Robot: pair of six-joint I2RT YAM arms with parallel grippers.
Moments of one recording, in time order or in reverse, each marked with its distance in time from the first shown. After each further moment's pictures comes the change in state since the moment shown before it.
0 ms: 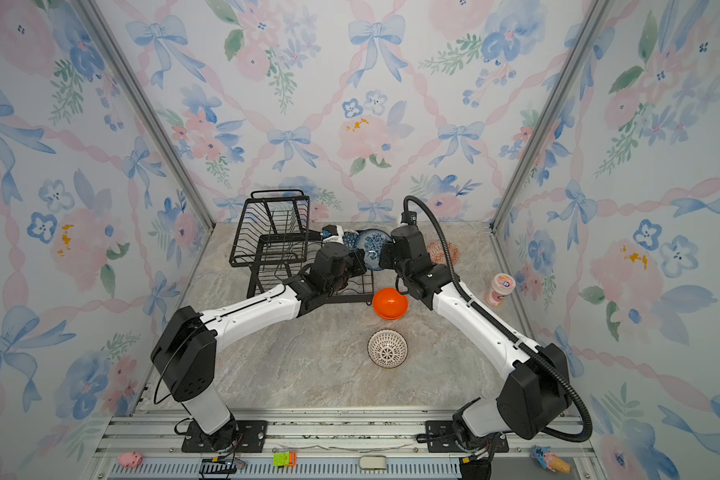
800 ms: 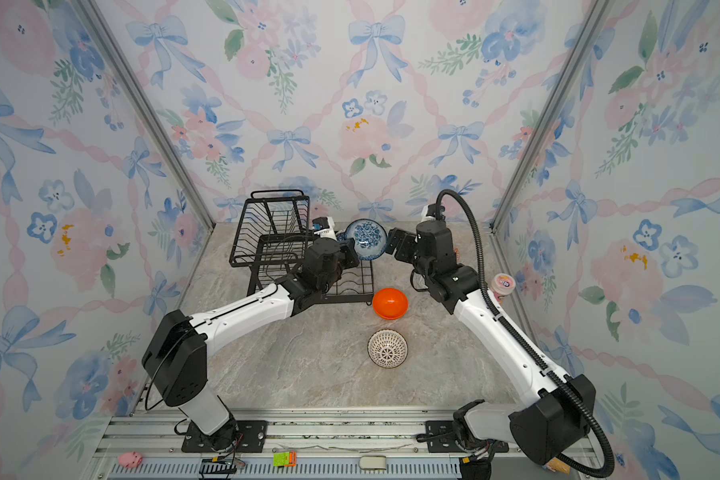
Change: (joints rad) left arm 0.024 -0.052 -0.010 0.071 -0.117 0.139; right arm -0.108 -0.135 0.005 -0.045 -0.113 0.131
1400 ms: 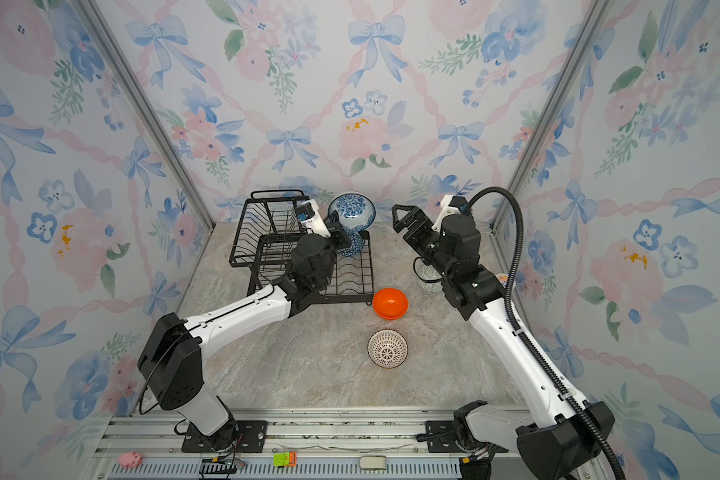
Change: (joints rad) left arm -0.016 -0.009 -0.004 0.398 -0.280 0.306; right arm -0.006 -0.087 0.026 0.157 -0.201 0.433
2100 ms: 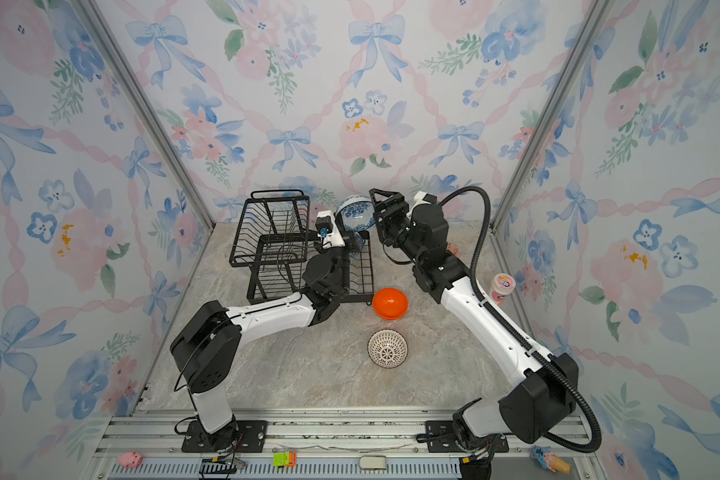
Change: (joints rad) left arm -0.066 0.162 -0.041 0.524 -0.143 0.476; right arm 0.089 0.219 0.079 0.263 -0.014 0.442
